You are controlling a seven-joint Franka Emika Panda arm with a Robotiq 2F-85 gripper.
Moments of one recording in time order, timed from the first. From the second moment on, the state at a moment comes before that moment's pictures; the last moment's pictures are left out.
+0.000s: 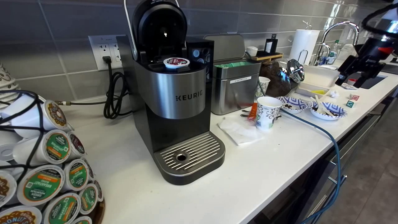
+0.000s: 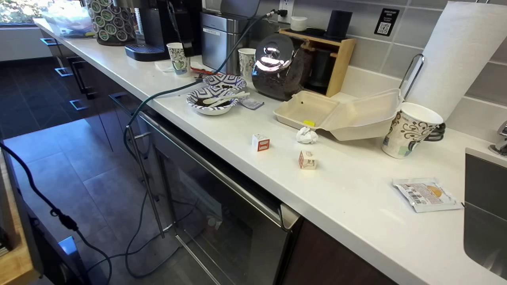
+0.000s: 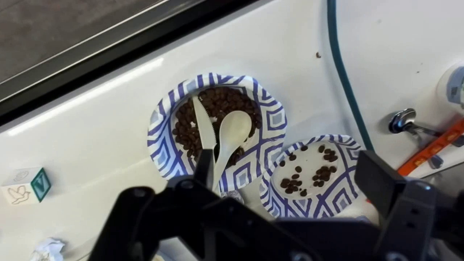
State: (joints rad) arm -0.12 -0.09 -0.23 -2.28 0.17 2.37 -0.06
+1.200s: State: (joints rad) arm -0.20 0.33 -0.19 -2.04 0.21 2.44 -0.07
